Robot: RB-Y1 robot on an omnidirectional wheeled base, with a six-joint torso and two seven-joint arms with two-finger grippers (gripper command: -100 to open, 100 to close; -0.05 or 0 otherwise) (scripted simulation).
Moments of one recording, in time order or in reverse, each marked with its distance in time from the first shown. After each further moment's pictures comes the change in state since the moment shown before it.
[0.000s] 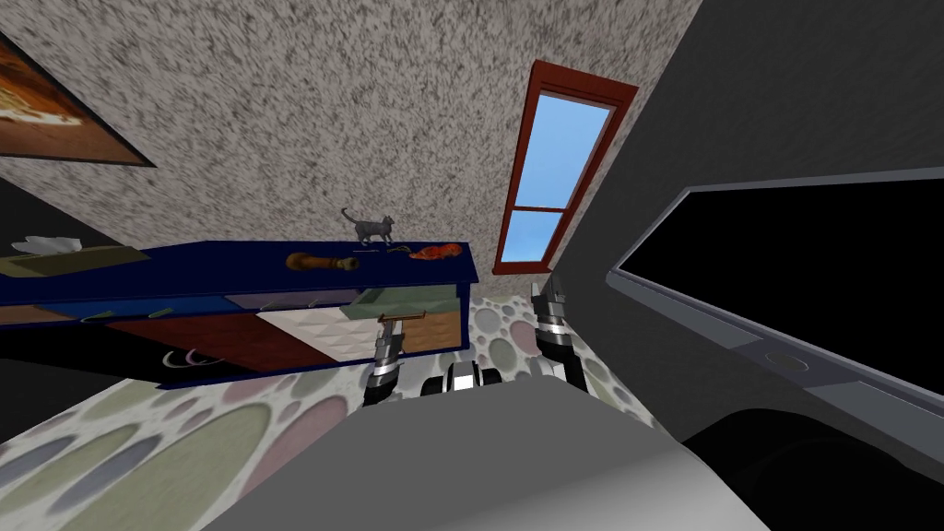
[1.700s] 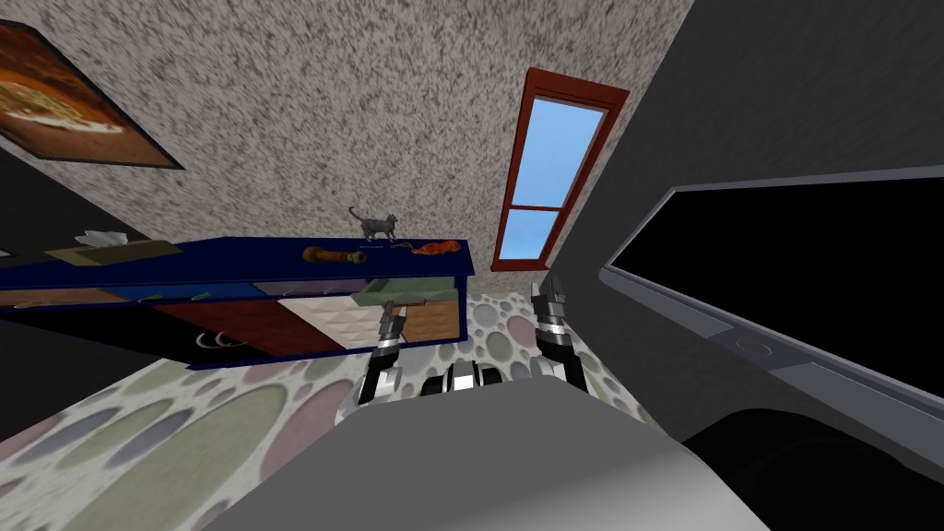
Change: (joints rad) left arm -0.107 0.043 0.029 -0.088 0.021 0.274 0.029; right arm 0.000 0.000 0.000 0.000 0.000 0.000 0.000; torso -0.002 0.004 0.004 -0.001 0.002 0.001
